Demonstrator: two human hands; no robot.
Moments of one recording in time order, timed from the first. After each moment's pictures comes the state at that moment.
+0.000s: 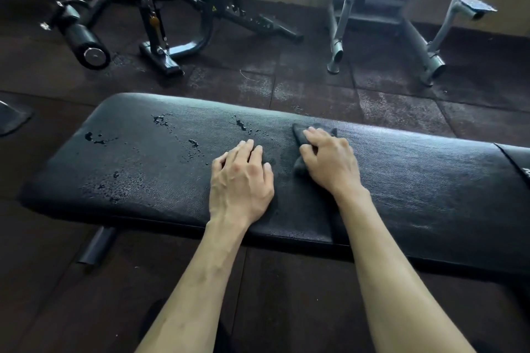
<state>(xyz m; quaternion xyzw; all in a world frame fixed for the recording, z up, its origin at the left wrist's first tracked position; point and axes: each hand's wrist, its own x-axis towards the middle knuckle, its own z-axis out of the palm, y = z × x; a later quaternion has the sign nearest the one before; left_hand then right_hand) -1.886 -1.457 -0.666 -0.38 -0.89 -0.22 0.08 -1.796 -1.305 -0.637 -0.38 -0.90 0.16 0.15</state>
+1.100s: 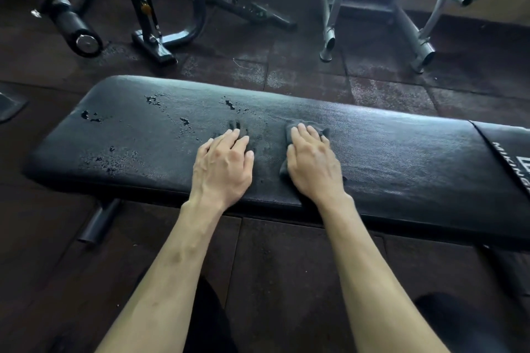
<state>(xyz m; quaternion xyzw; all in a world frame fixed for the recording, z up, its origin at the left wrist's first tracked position) -1.879 -1.487 -0.667 -0.42 -0.88 -0.21 0.06 -1.758 -1.353 -0.645 -0.33 -0.93 0.08 0.13</state>
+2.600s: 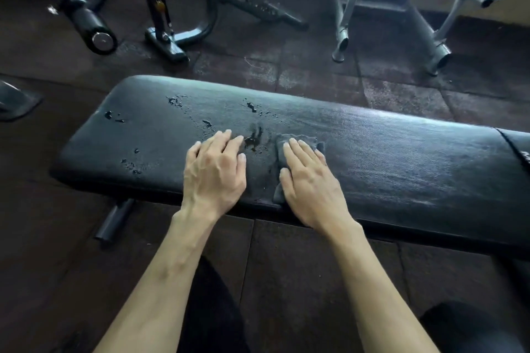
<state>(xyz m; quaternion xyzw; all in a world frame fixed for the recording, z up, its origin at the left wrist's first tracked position) -1.907 -1.526 -0.667 -0.39 -0.89 -0.23 0.10 -1.763 -1.403 -0.649 -0.26 -0.96 0.08 0.10</state>
